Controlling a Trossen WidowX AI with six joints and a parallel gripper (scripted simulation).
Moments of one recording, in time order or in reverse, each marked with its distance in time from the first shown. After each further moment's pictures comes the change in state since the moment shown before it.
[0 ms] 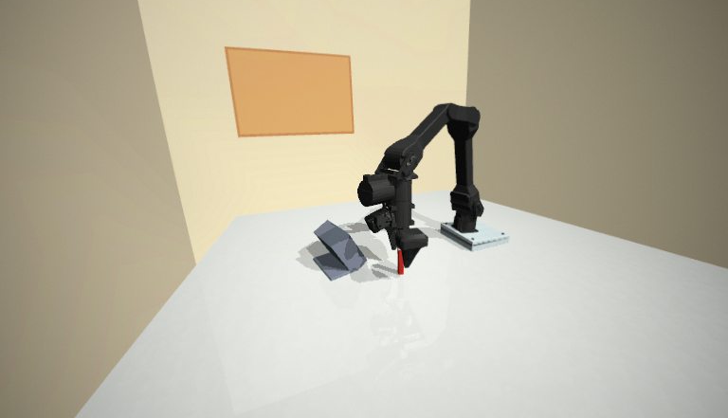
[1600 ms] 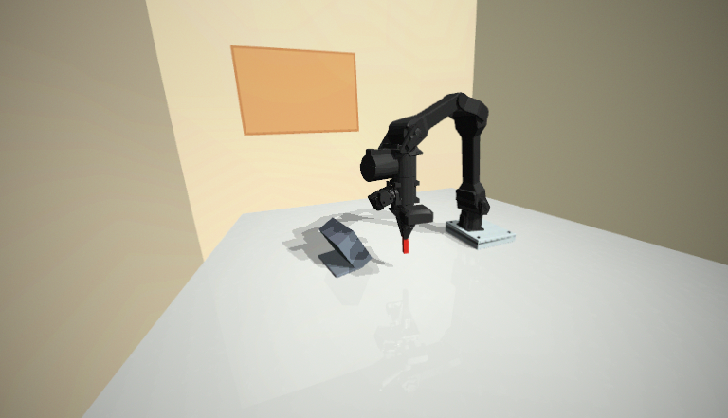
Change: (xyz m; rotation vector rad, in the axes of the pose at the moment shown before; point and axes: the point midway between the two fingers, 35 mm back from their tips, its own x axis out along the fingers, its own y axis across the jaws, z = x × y) arm -0.051 0.002 0.002 0.007 0.012 -0.005
